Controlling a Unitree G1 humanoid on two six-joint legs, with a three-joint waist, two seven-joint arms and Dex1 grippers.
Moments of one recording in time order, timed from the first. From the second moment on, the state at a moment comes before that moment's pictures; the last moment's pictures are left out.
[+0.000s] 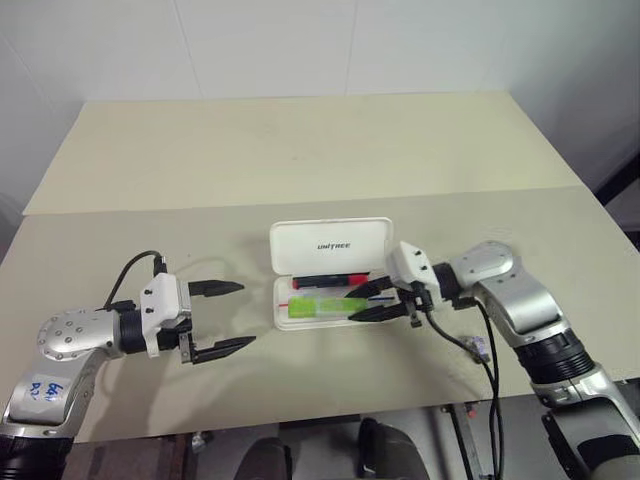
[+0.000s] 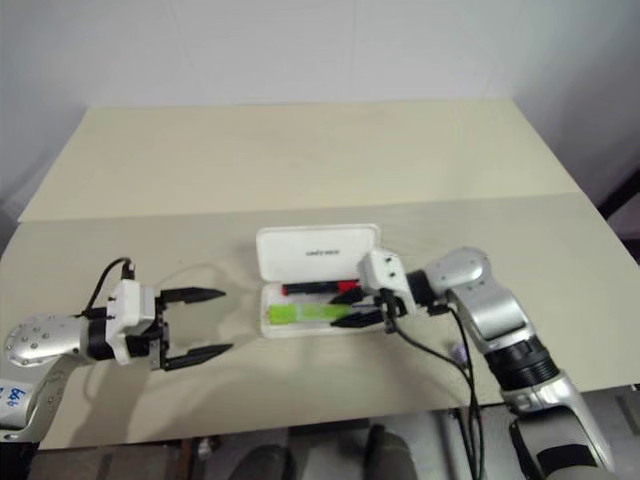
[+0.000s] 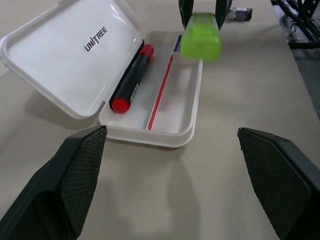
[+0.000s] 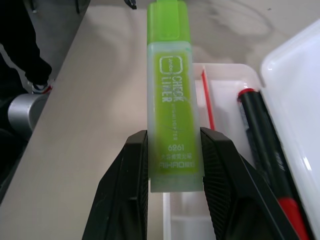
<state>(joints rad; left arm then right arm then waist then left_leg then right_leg) 0.01 0.78 0.19 -0.28 -0.46 0.16 -1.08 -0.61 -0.58 0.31 -0.01 0.25 0.27 1.37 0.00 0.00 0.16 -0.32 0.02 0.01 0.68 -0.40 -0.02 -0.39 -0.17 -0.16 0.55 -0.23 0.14</state>
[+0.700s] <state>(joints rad) 0.00 0.78 0.19 -0.30 -0.46 0.16 -1.05 -0.67 -0.53 0.39 0.13 0.13 0.20 1.35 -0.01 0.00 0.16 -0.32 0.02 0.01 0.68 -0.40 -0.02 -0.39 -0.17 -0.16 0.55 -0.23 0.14</state>
